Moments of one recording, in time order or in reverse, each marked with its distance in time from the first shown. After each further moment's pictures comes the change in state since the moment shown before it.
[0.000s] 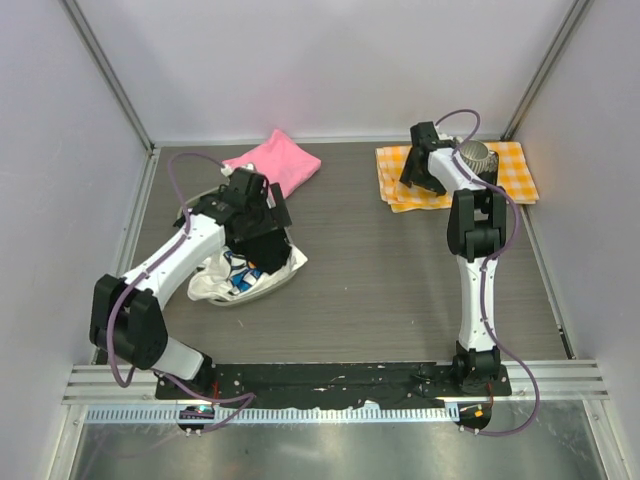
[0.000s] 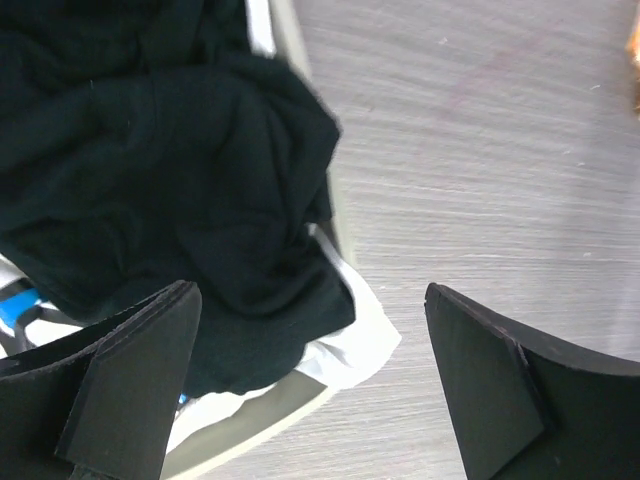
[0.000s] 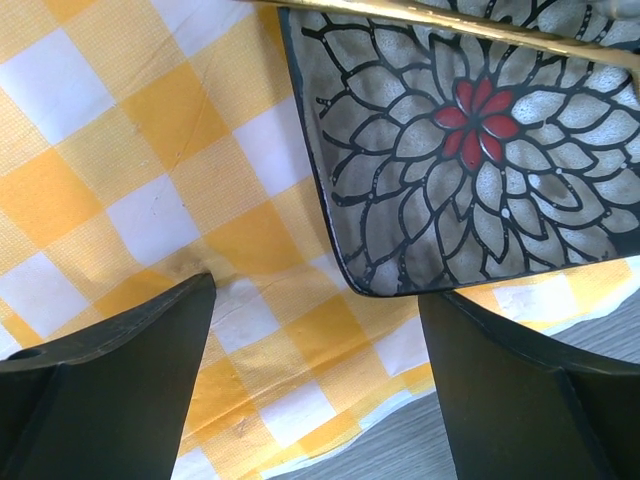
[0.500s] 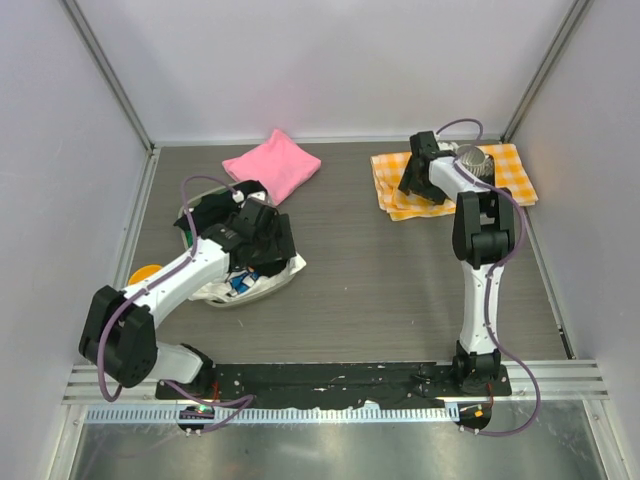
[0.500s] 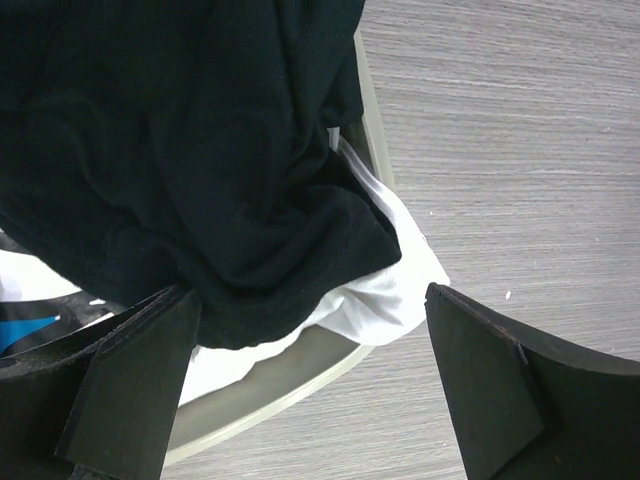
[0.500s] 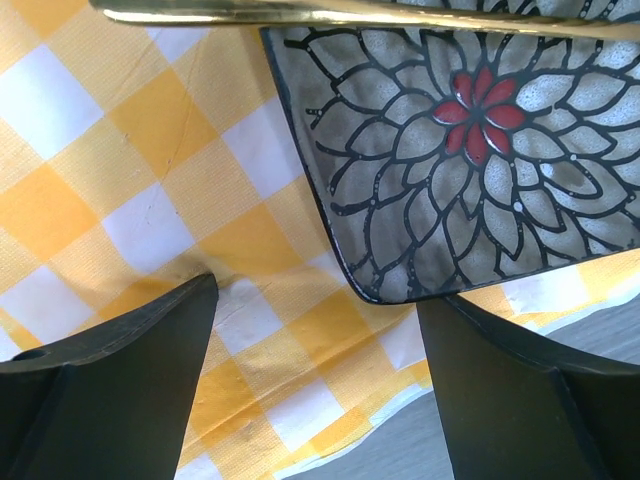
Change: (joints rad) left arm -0.109 -0.104 -0.176 0.020 -0.048 0.003; right arm 0.018 -0.151 -0.283 0.140 -0.018 0.046
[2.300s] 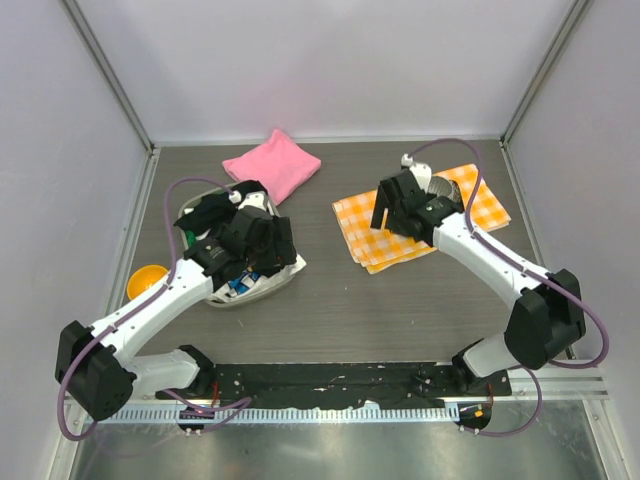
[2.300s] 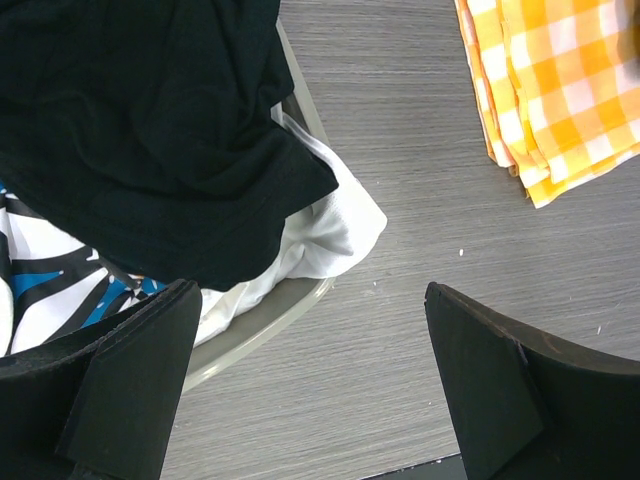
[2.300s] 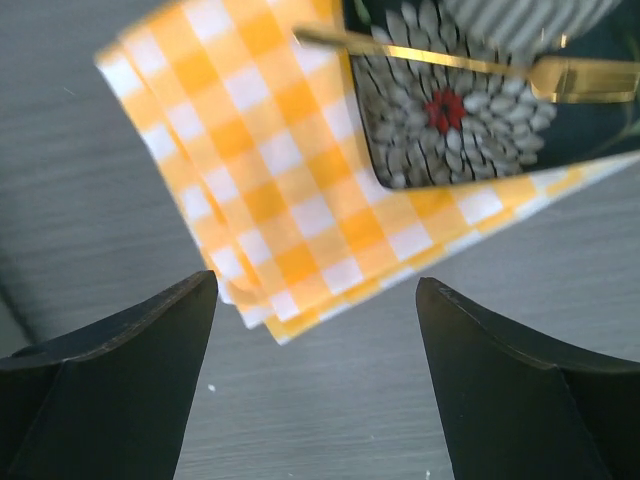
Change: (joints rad) left arm -0.095 -0.193 -0.017 -0.039 -0.056 0.023; right arm 0.393 -0.784 -0.500 -0.037 0.071 0.047
